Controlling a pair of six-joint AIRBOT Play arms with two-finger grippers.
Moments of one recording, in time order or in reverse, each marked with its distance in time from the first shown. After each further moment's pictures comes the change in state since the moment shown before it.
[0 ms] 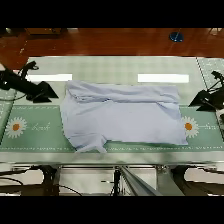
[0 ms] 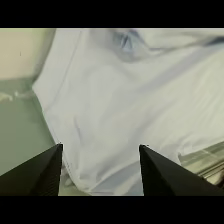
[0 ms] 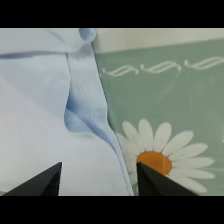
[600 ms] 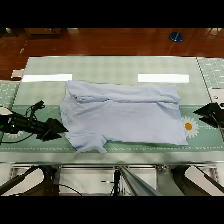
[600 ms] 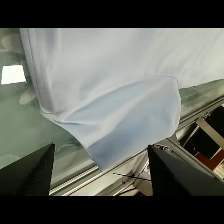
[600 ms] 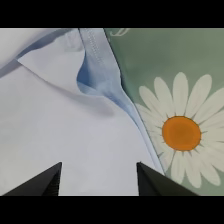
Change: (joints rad) left arm 0.105 0.323 -0.676 -0.124 0.043 0.116; right arm -0.250 0.370 -0.402 0.242 -0.154 -0.078
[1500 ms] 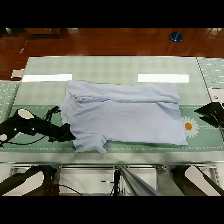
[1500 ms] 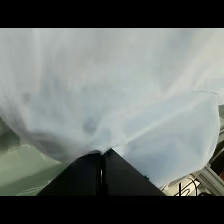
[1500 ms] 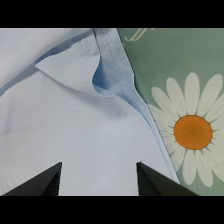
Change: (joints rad) left arm -0.277 -0.030 -0.080 -0.007 0.235 -0.150; right arm -0.010 0.054 -0.017 0.030 0.001 0.018
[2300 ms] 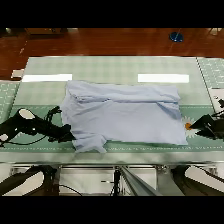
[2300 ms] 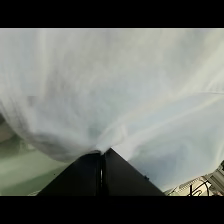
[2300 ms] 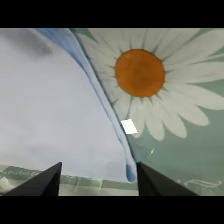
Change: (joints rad) left arm -0.014 -0.001 0.000 0.026 0.008 0.012; right arm -0.003 -0.212 0.000 -0.236 0.100 -0.039
